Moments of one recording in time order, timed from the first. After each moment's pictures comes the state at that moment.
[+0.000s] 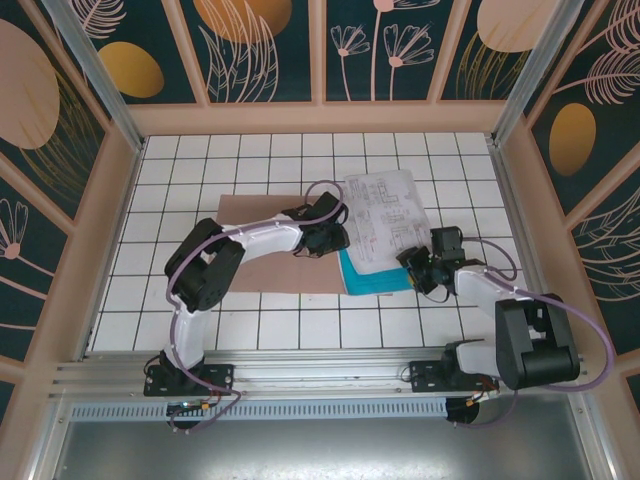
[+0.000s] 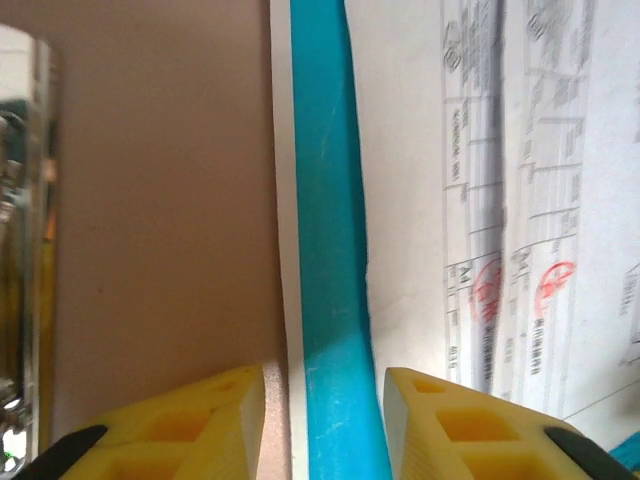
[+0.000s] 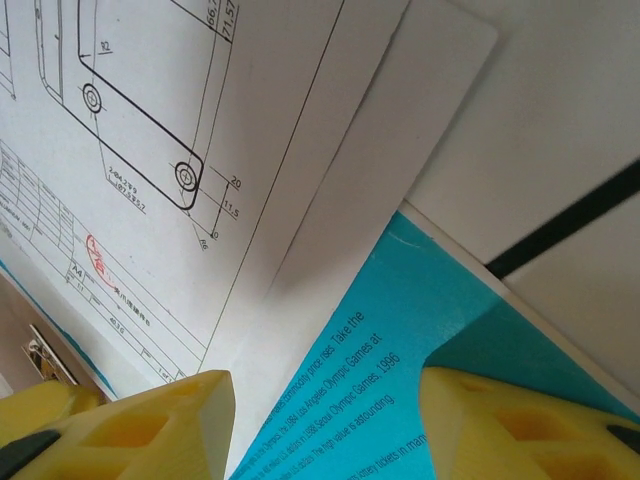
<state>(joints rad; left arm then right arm) -0.78 2.03 1.37 -0.36 0.05 -0.98 0.17 1.28 0.46 -0.20 -0.30 1.13</state>
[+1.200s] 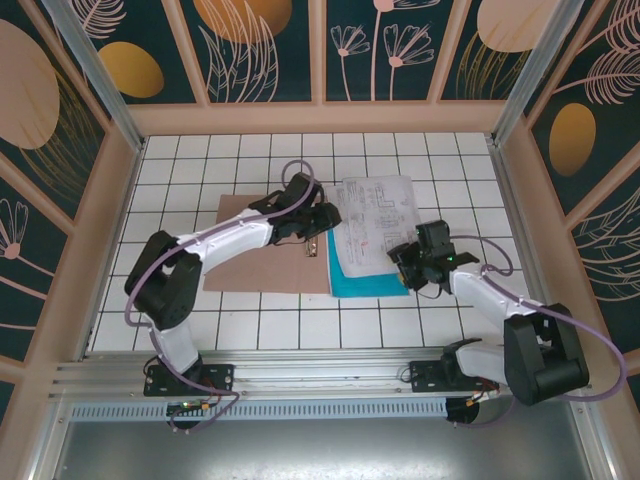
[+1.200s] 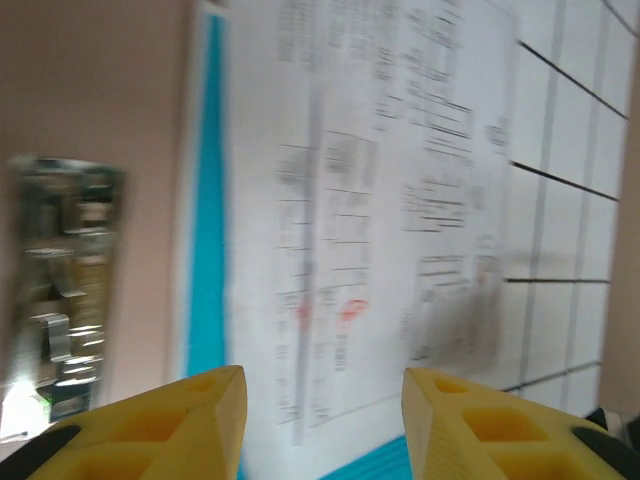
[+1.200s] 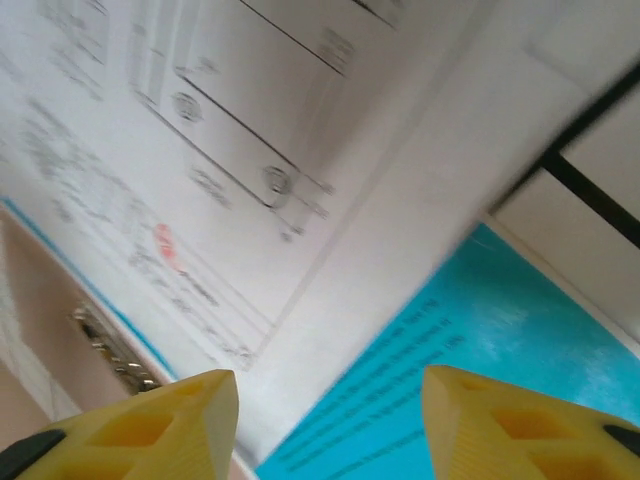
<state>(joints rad) -0.70 1.82 1.30 -0.29 0.16 -1.01 0.29 1.22 0.56 -0.32 -0.24 1.29</state>
